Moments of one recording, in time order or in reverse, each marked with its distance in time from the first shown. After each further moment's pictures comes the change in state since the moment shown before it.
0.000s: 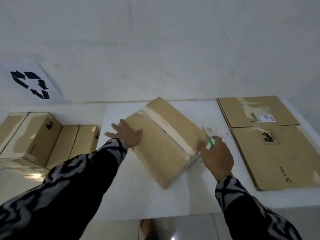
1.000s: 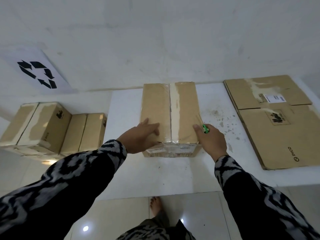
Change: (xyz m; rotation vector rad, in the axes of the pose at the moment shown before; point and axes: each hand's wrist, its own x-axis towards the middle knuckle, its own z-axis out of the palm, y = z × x) left_hand -0.045 -0.041 0.013 0.123 -0.176 0.910; right_hand -0.016 -0.008 0.020 0.169 -0.148 0.009
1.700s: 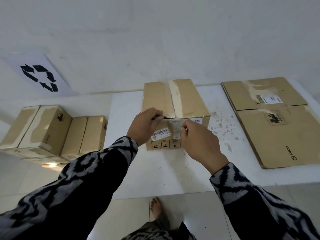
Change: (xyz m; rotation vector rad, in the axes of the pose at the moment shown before) left_hand 0.020 0.031 -0.009 -0.238 0.574 0.002; right_hand -0.076 -0.068 -0.021 -0.396 -0.044 -0.413
